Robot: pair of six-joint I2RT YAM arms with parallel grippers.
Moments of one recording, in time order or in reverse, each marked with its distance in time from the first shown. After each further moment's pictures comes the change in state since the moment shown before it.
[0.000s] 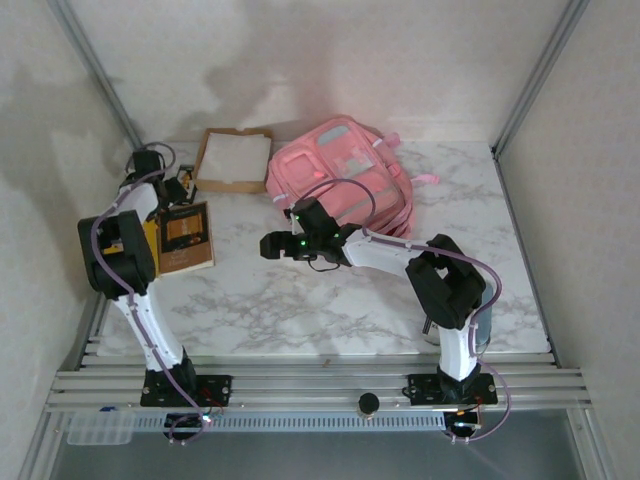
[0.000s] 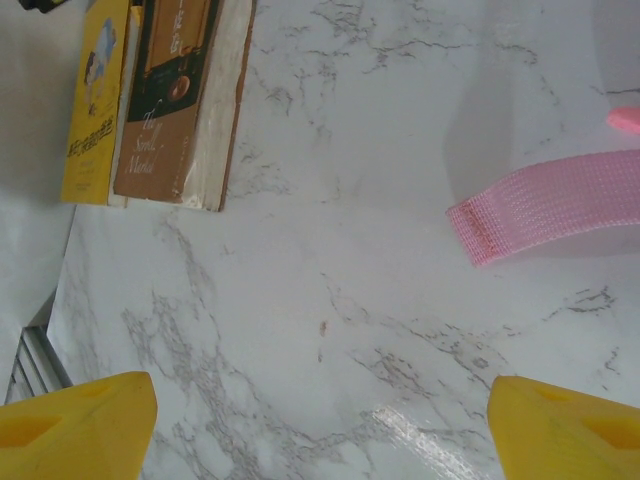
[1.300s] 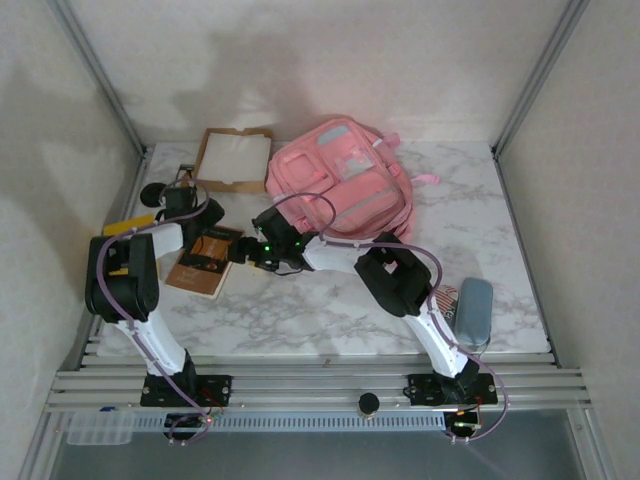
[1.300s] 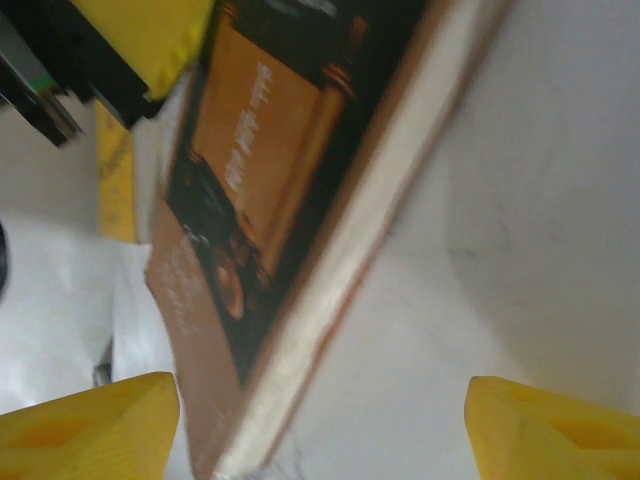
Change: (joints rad) left arm -0.158 -0.253 -0.536 0.426 0.205 -0.187; right arm 0.101 0.359 0.310 0.128 -0.056 0.283
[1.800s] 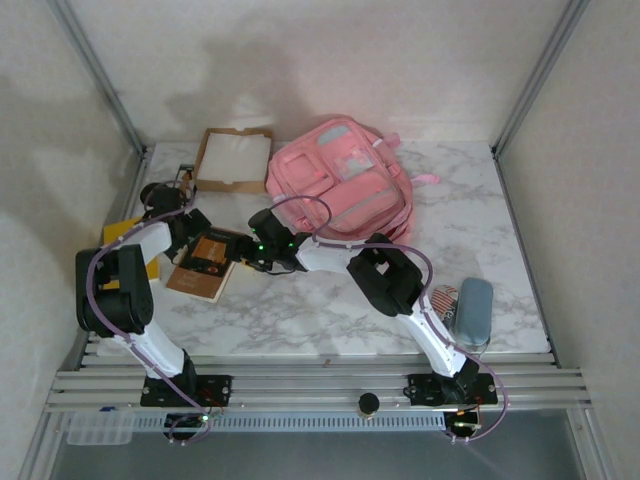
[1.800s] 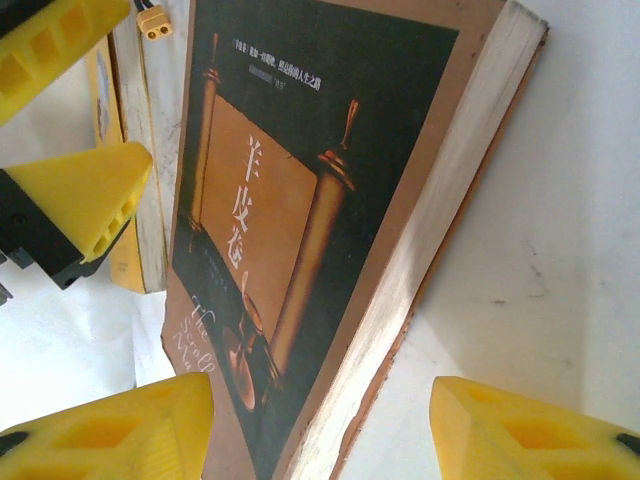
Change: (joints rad) left arm 0.063 -0.095 0.019 -0.301 -0.114 0.029; right arm 0.016 0.061 0.072 -0.016 0.043 0.113
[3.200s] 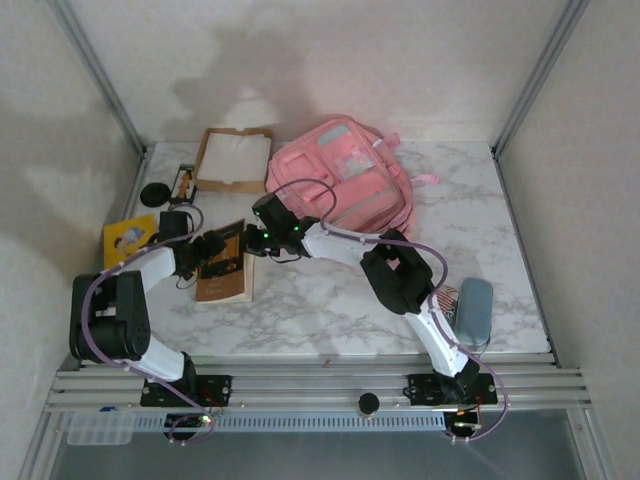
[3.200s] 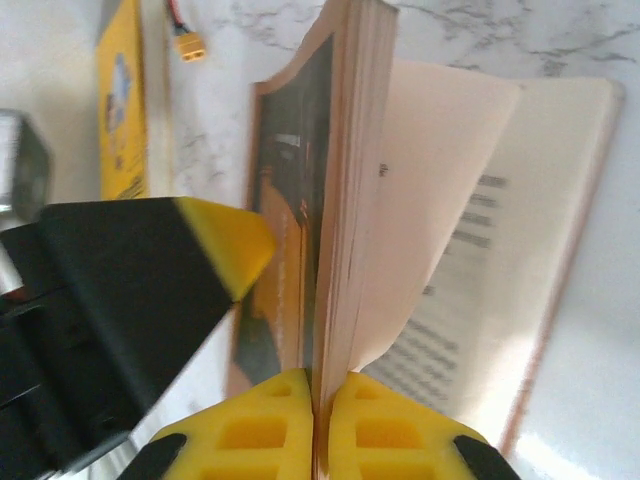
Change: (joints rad) left arm -0.049 -0.187 -0.237 0.019 0.214 -0.020; right arm -0.052 -0.100 0.047 -0.192 -0.021 -0.188
